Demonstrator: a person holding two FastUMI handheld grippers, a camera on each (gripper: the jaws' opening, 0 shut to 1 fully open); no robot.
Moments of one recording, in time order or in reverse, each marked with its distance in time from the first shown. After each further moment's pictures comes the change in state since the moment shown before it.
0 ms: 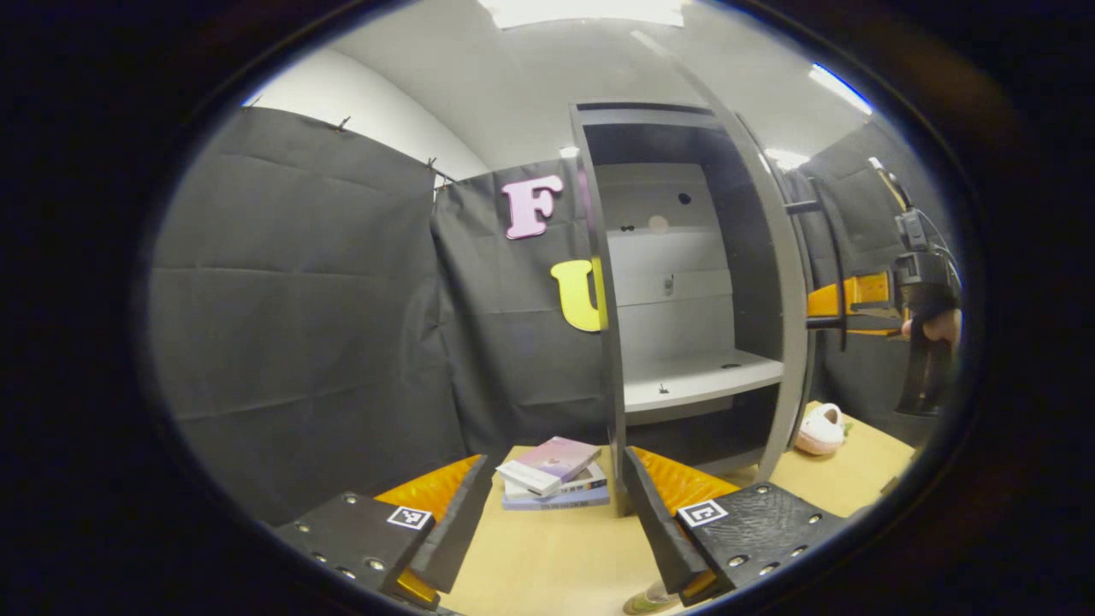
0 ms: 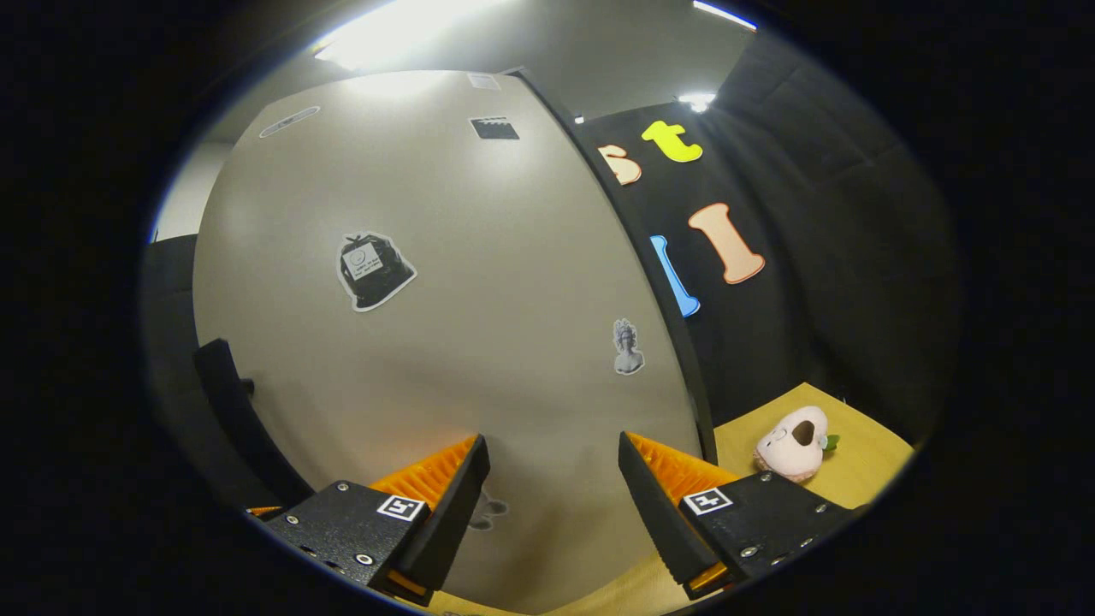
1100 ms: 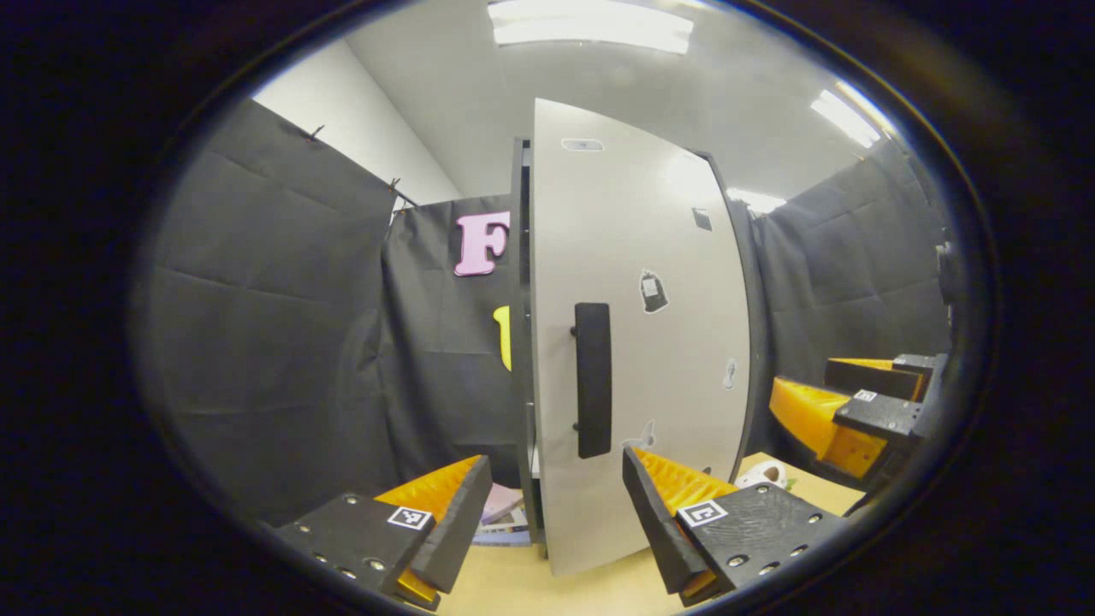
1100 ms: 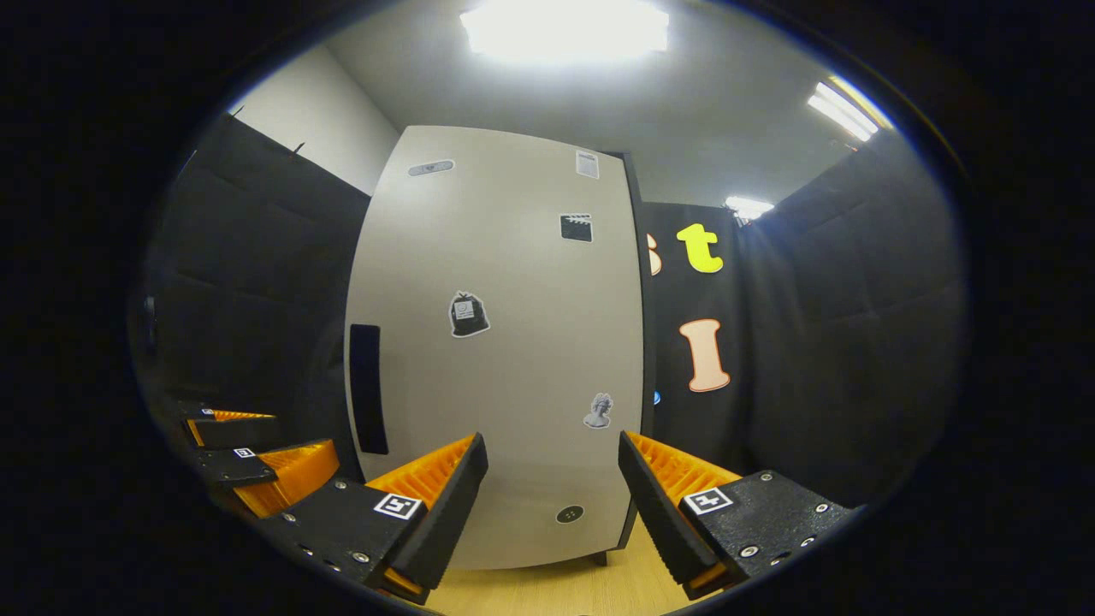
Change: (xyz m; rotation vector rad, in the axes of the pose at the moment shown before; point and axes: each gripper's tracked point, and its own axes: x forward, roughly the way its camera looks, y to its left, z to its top) left arm 0.022 -0.111 0.097 -0.103 -0.140 -0.155; right arm -0.078 0.029 0.021 -0.403 -0.164 -0.122
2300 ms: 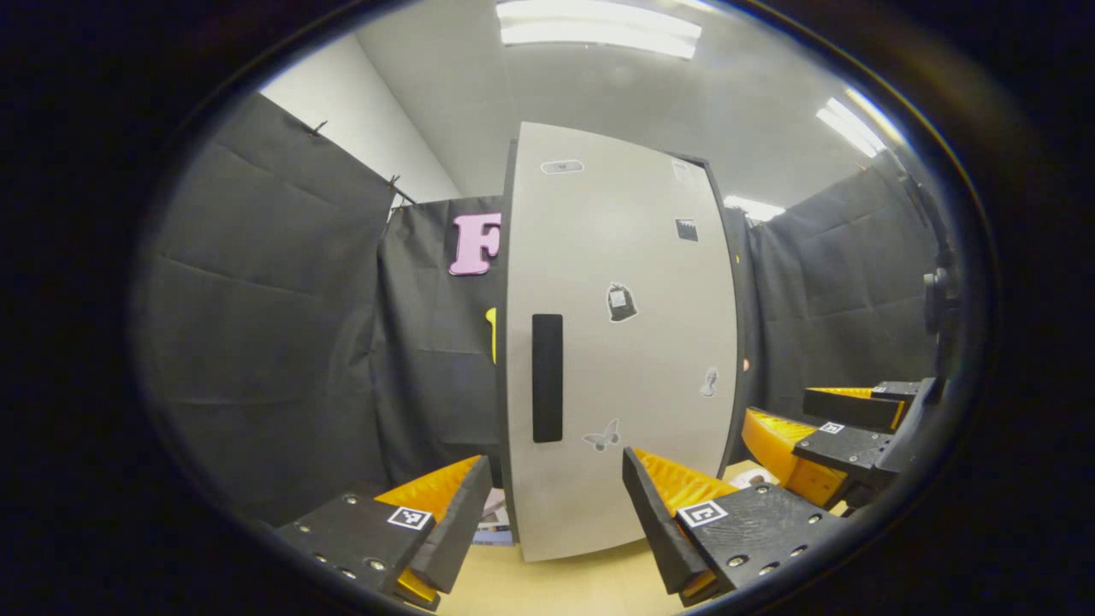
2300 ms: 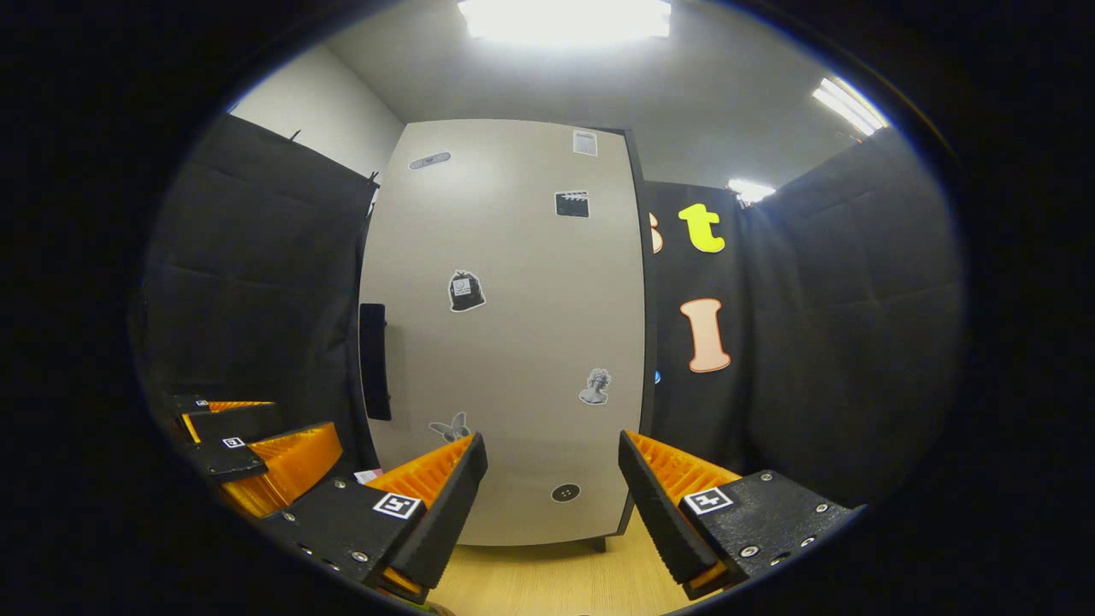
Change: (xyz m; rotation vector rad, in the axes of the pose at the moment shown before) left arm -0.009 -0.016 -0.003 -0.015 0.011 -0.018; right arm 0.000 -0.012 -0.013 0.016 0.065 0.011
